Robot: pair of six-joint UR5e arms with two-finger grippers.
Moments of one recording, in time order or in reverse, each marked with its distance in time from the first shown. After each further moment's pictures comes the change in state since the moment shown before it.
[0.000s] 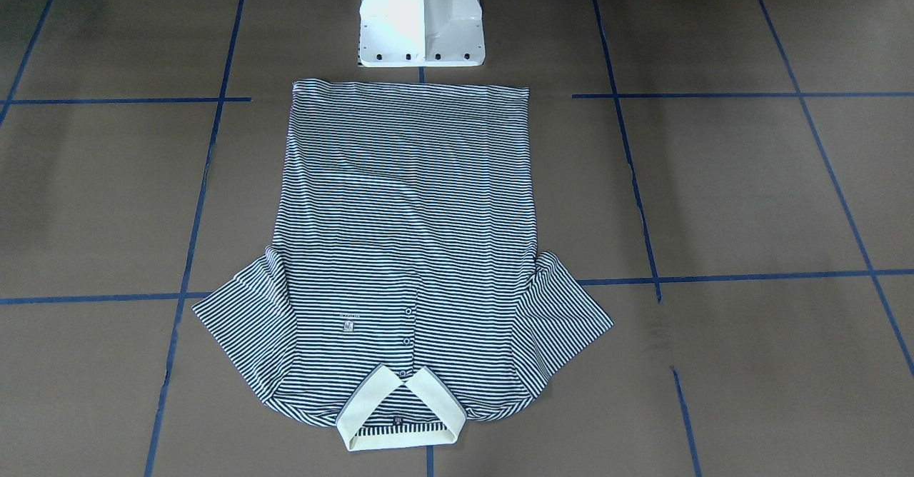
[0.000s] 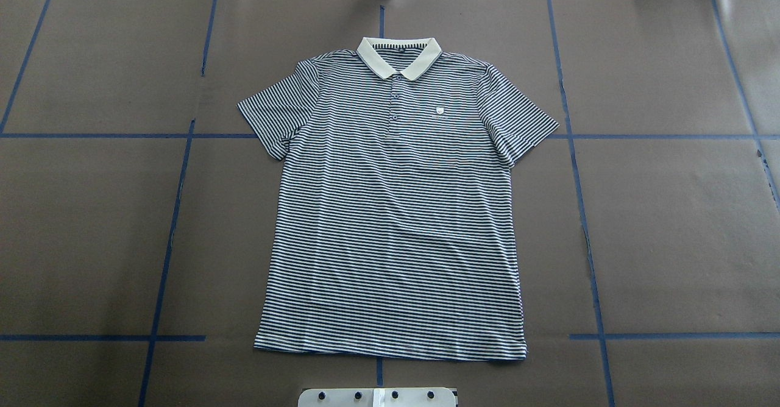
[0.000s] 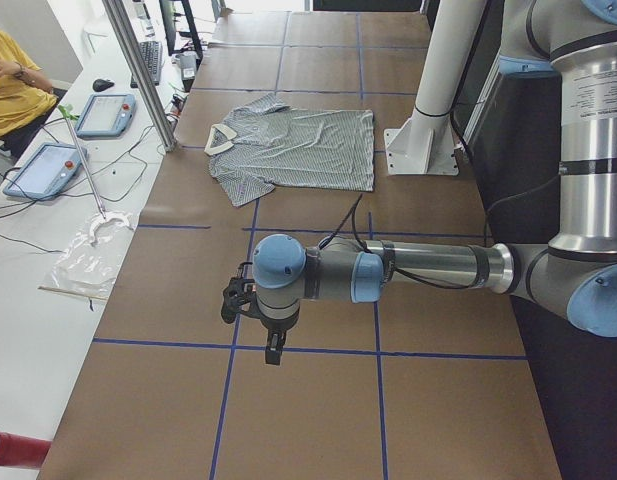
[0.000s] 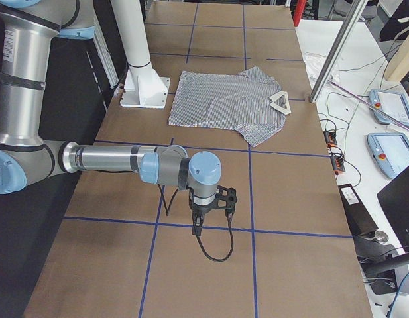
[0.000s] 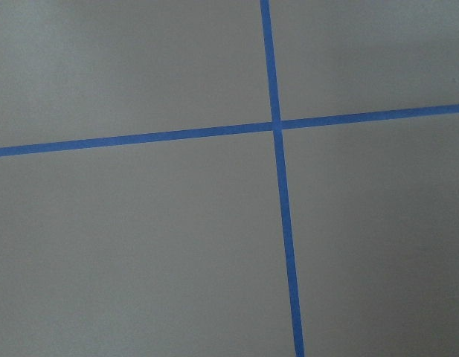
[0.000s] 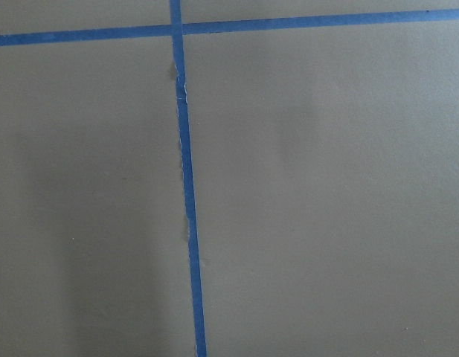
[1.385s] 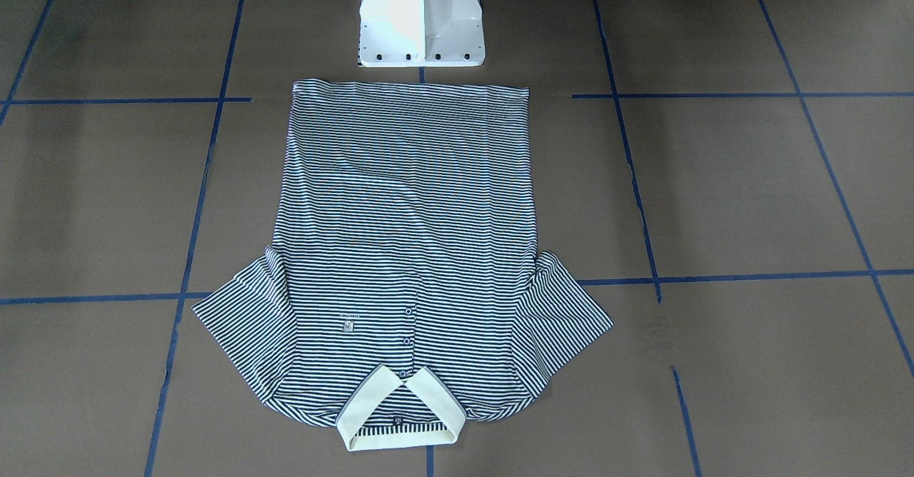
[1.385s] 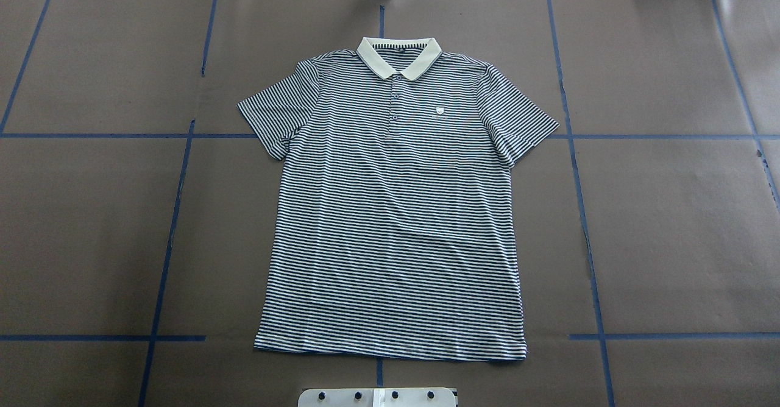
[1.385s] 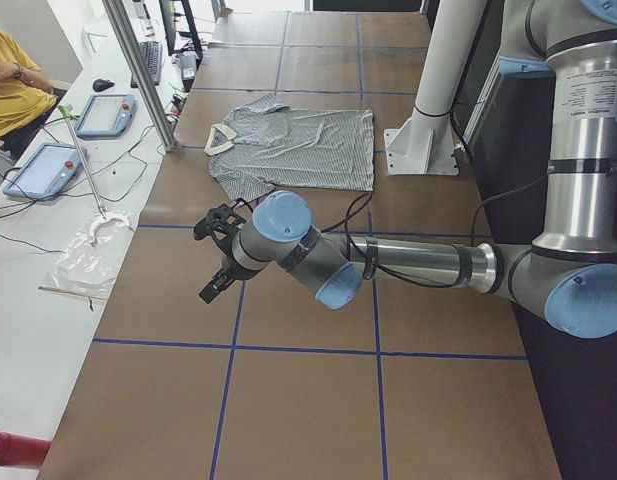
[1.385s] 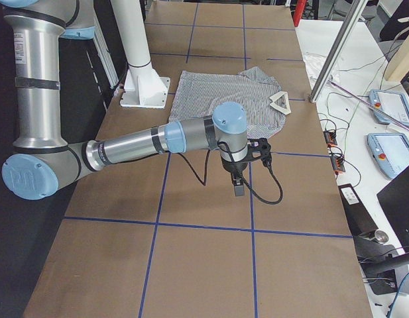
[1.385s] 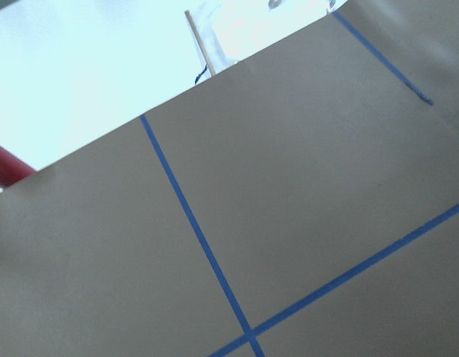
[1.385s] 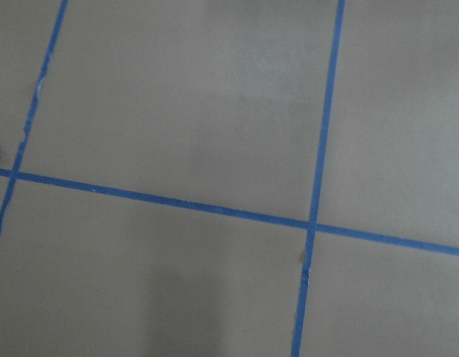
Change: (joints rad) left arm 0.012 -0.077 0.052 -0.676 -0.010 -0.043; right arm -0.002 0.187 0.045 0.152 0.096 0.013
